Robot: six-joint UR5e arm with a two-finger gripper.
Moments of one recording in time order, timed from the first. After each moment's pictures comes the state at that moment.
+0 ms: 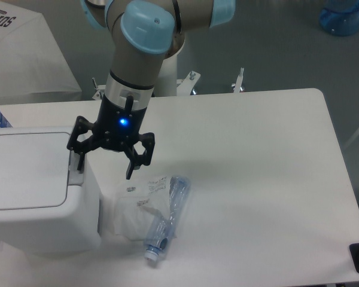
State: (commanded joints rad) arm 2.30 -1.75 -1.57 -1.04 1.11 0.20
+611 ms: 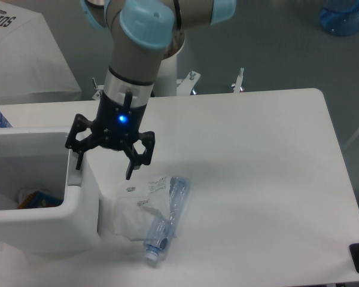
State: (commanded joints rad) arm 2.30 -1.74 -1.45 -1.00 1.11 0.26
